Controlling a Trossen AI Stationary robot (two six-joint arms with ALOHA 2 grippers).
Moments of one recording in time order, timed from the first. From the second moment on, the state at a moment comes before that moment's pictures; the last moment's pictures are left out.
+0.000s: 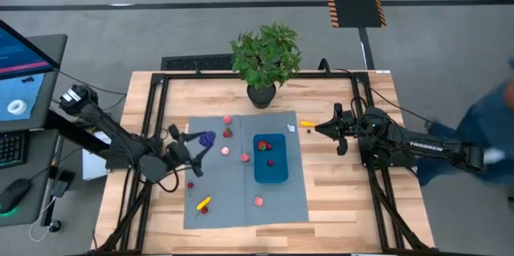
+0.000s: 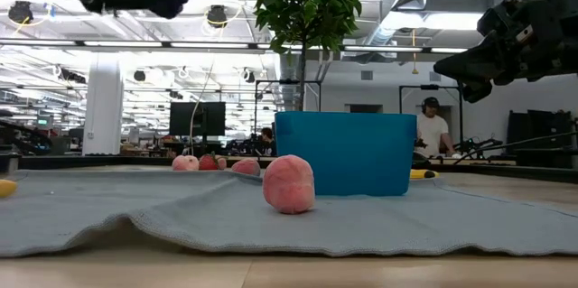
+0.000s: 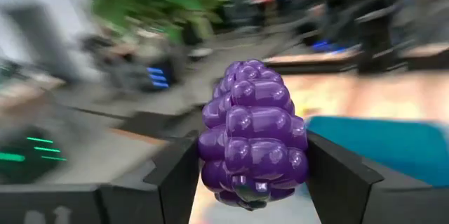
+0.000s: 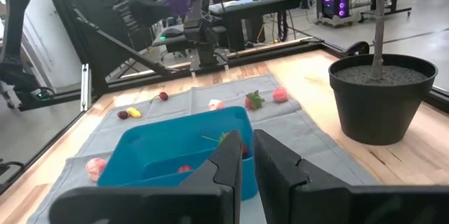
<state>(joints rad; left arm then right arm) -0.66 1.00 0.42 0.36 -1.22 -0.07 -0.38 0.35 0.00 0.24 -0.37 0.11</state>
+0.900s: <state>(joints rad) -0.18 1.40 0.50 0.72 -0.37 -0.48 -0.38 0.35 0.00 0.24 -0.37 0.11</state>
